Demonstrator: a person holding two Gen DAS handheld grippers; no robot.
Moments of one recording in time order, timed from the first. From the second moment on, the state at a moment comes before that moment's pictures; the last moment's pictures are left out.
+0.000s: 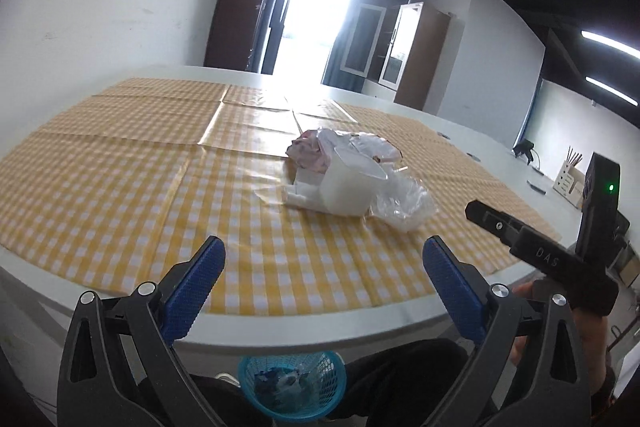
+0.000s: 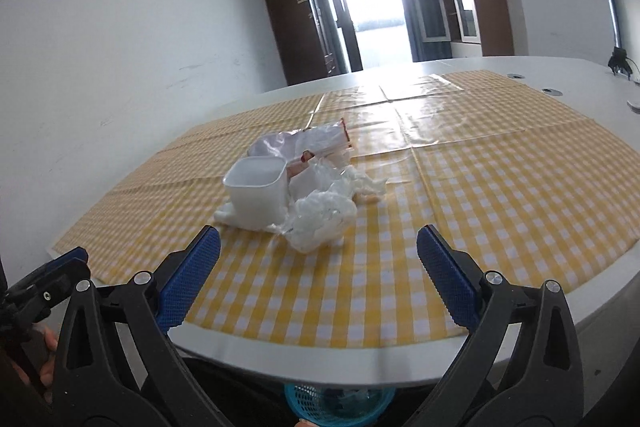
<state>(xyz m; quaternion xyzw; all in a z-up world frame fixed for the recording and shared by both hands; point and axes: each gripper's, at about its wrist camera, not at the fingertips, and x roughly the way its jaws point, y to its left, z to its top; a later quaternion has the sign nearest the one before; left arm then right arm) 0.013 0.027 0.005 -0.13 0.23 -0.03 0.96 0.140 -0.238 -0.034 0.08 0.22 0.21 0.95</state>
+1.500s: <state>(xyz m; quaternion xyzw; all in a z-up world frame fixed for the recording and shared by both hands) 0.121 0.019 0.014 -0.19 0.30 0.02 0.93 0.191 -0.243 -0.027 0.09 0.25 0.29 0.92</state>
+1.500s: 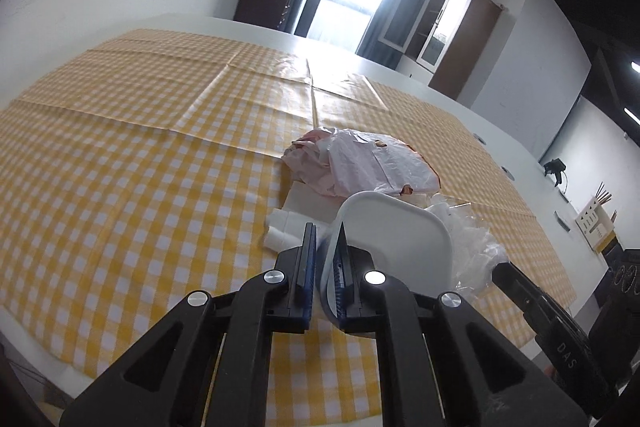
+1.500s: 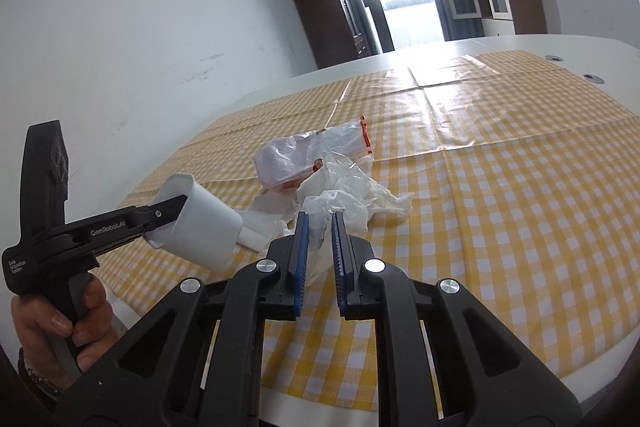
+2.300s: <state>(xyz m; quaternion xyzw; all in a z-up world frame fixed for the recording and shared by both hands) -0.036 0.003 -0.003 -0.17 0.29 -0.03 0.94 0.056 -0.242 -0.014 0.00 0.22 0.34 0.91</state>
